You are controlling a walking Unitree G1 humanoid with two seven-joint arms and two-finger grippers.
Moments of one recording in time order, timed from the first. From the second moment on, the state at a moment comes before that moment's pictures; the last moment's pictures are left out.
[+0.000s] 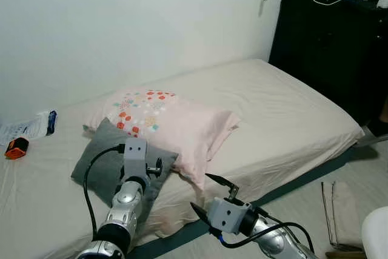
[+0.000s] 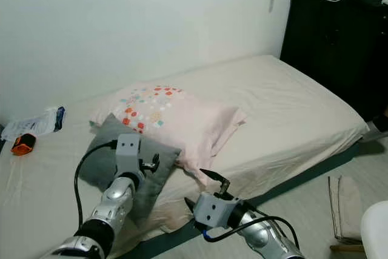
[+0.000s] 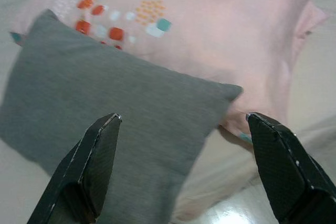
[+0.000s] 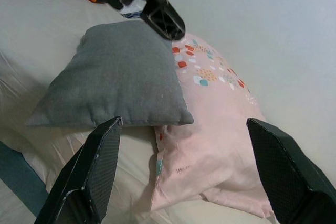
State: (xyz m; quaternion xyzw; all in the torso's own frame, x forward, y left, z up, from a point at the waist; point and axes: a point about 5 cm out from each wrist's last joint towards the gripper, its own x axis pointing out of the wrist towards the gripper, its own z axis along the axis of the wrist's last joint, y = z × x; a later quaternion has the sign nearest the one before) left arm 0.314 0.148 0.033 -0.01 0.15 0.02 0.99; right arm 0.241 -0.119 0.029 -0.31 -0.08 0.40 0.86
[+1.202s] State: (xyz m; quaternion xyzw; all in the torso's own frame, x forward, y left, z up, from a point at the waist) left arm 0.292 0.154 0.019 0.05 0.15 0.01 0.99; right arm 0.230 -0.110 0.027 -0.30 -0.09 0.40 0.86
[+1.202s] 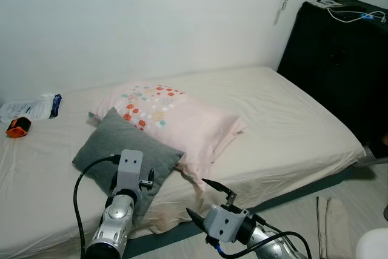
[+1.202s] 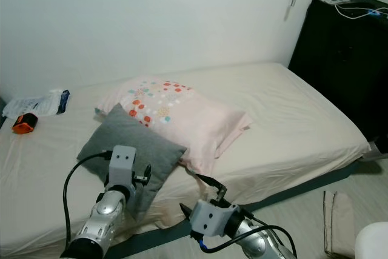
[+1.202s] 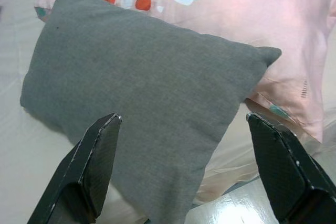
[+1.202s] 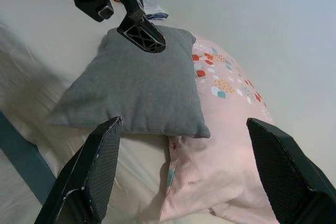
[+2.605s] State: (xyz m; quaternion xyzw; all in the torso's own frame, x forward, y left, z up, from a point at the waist) left arm 0.284 0.170 0.025 -0.01 0.15 0.06 0.99; right arm 0.252 -0.143 0.000 0.18 0.22 0.16 0.95
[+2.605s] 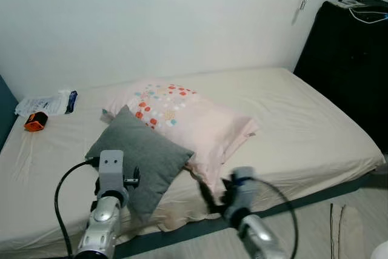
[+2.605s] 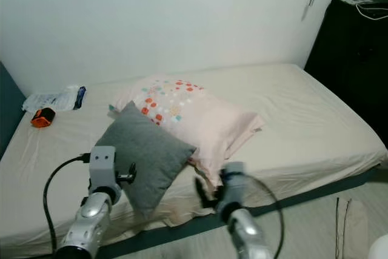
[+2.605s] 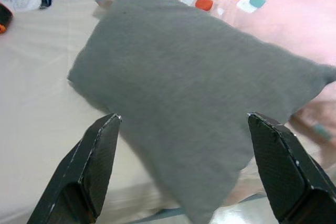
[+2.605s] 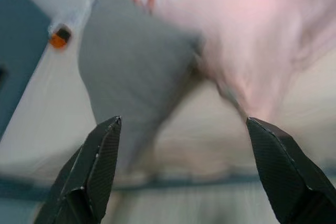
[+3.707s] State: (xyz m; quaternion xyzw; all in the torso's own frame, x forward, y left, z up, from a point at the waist) left arm 0.291 0.151 0.025 0.03 0.15 0.05 0.99; right arm 0.202 -0.247 0.067 -0.01 0.08 -0.11 0.99
